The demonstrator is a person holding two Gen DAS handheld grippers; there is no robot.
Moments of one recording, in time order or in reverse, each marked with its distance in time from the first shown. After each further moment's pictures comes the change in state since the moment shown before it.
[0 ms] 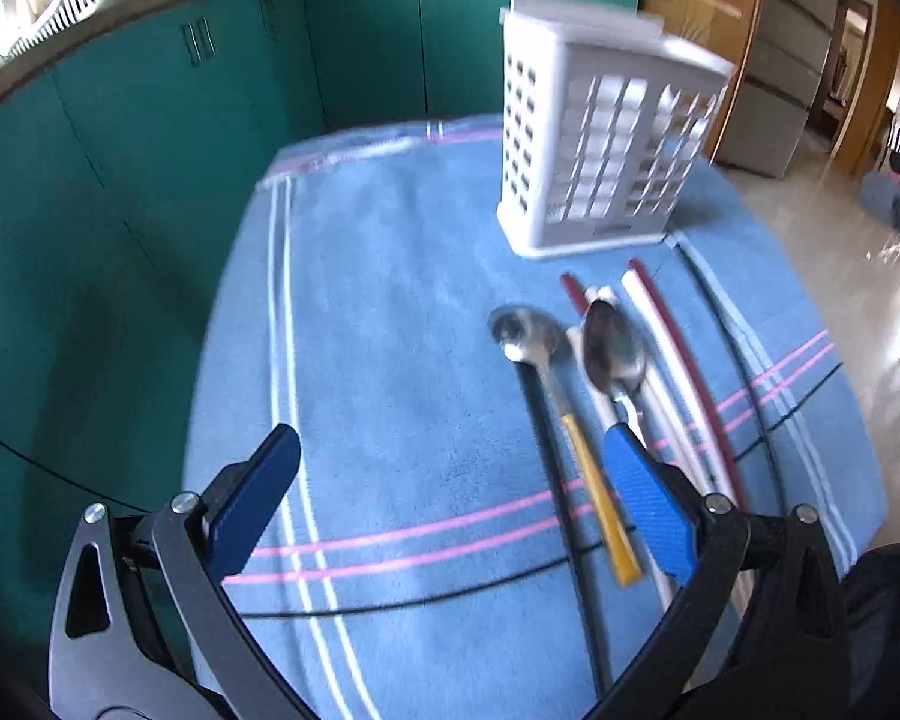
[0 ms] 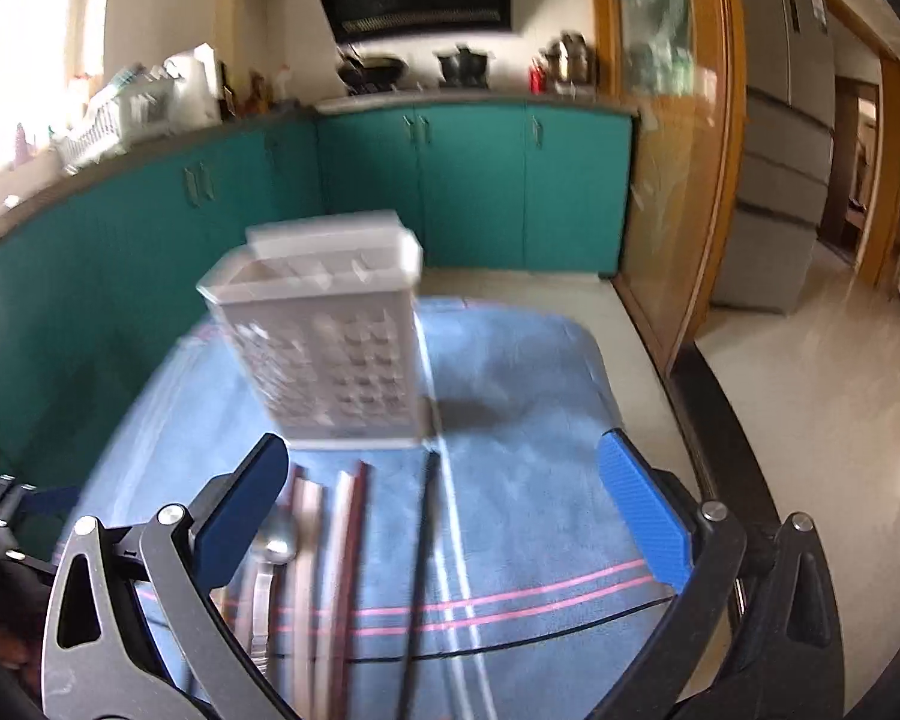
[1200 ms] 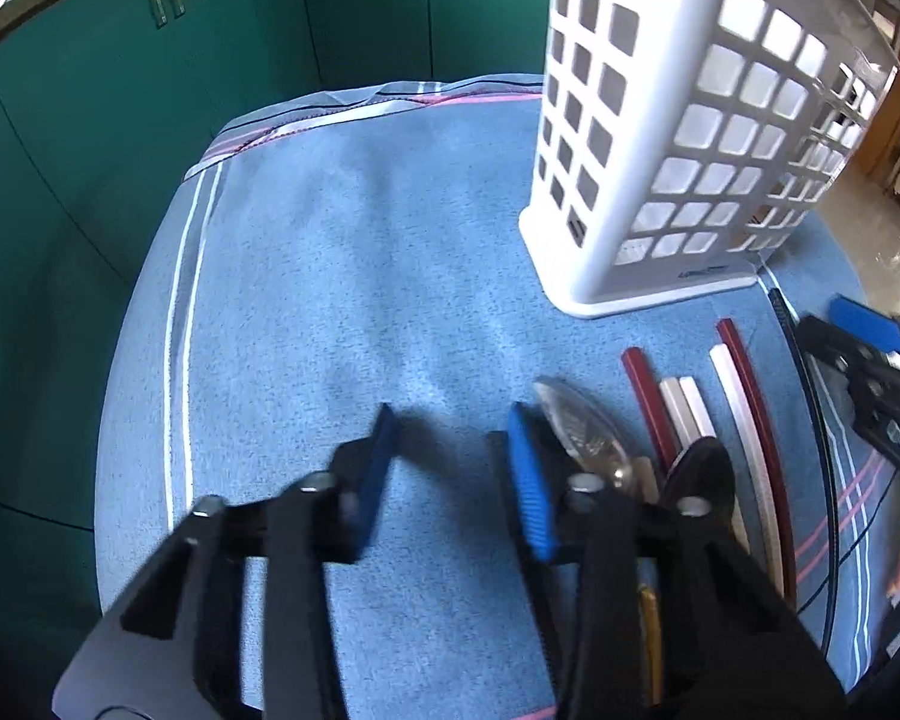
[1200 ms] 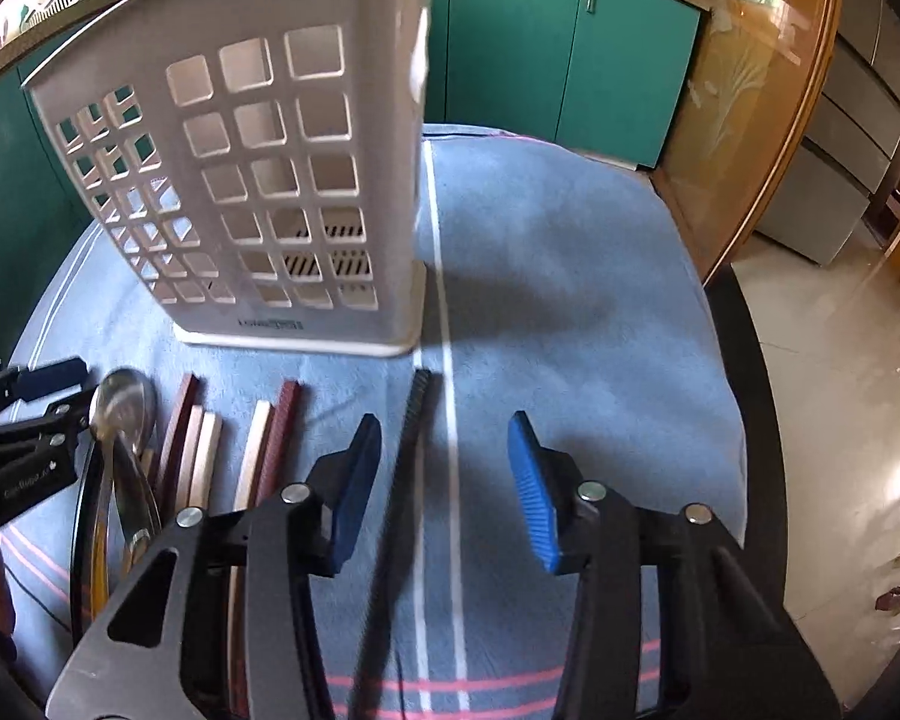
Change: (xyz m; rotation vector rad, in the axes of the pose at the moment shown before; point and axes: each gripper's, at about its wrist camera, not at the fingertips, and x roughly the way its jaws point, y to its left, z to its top) left arm 0.104 -0.008 0.064 -0.034 0.071 -0.004; right arm 0.149 0.014 -0.006 -0.120 0.329 0.016
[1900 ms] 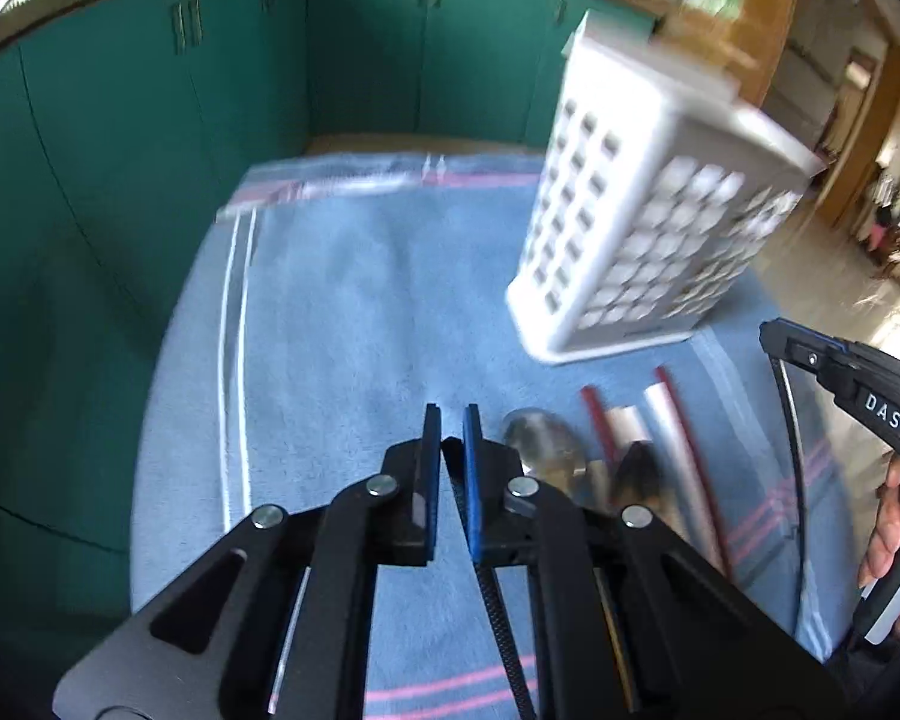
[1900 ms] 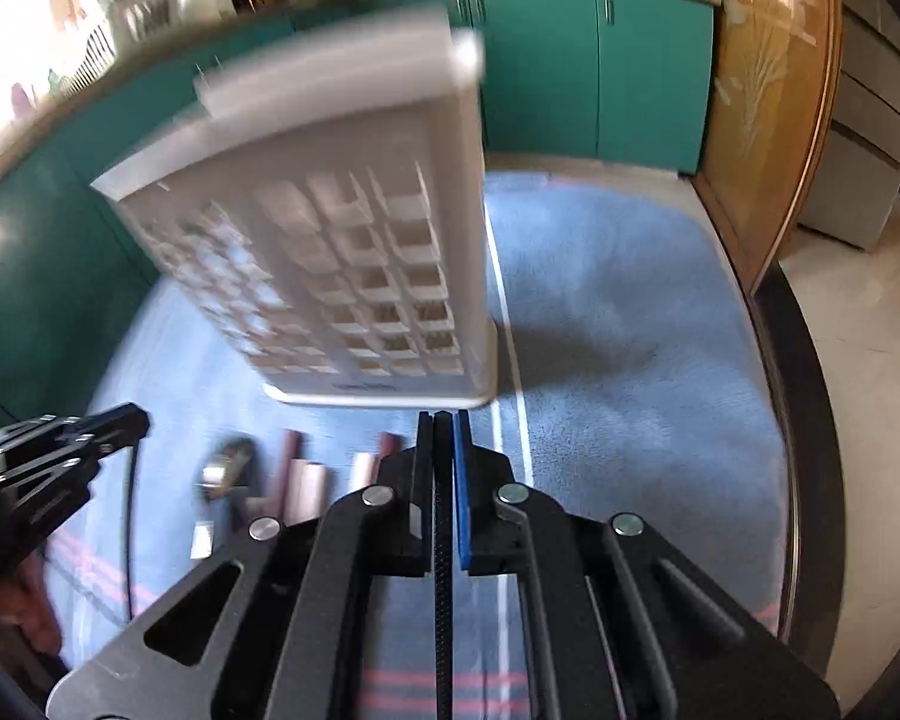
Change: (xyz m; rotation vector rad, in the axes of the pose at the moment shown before) left arm -0.061 0.027 -0.010 -0.051 -0.158 -0.116; right arm -0.057 -0.009 0.017 0.072 -0.121 0.187
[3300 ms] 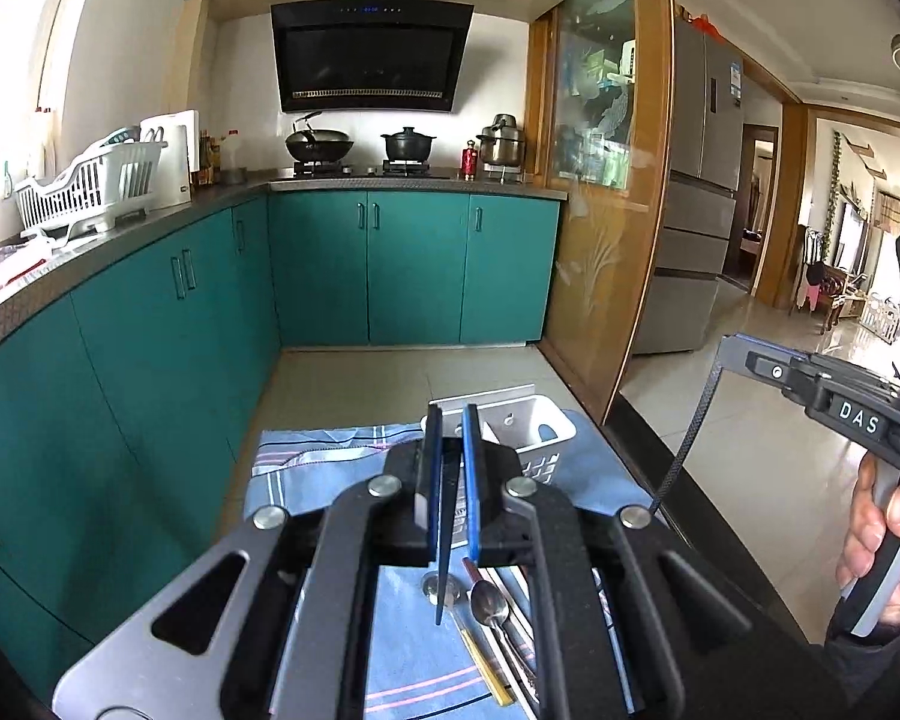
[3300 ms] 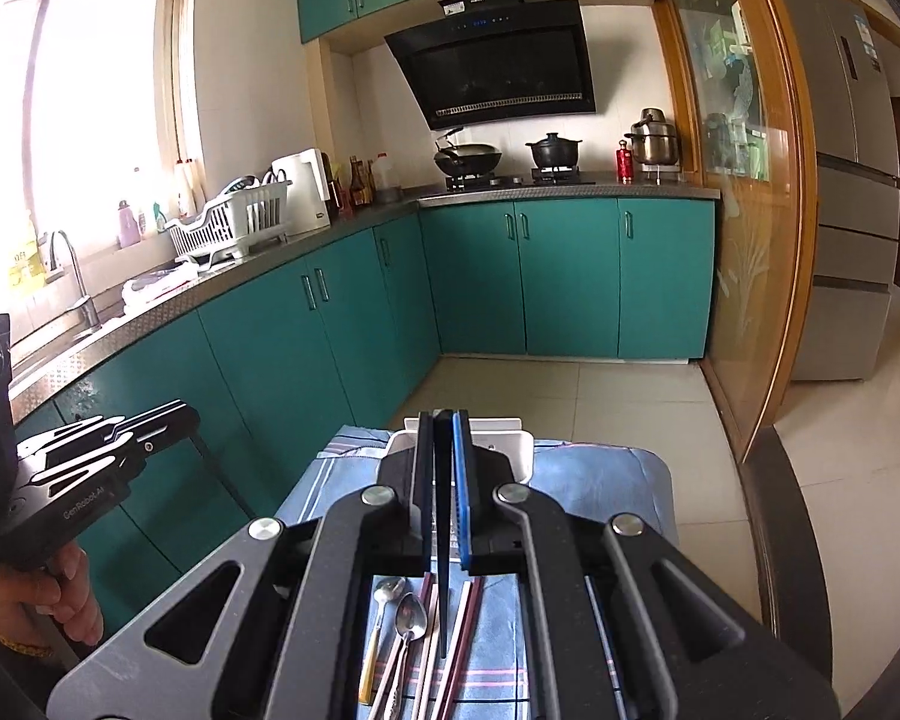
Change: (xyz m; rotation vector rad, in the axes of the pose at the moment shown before) left arm -0.231 -0.050 0.048 0.116 -0.435 -0.080; right arm -0.236 0.049 0.041 -0.062 -0.395 0.066
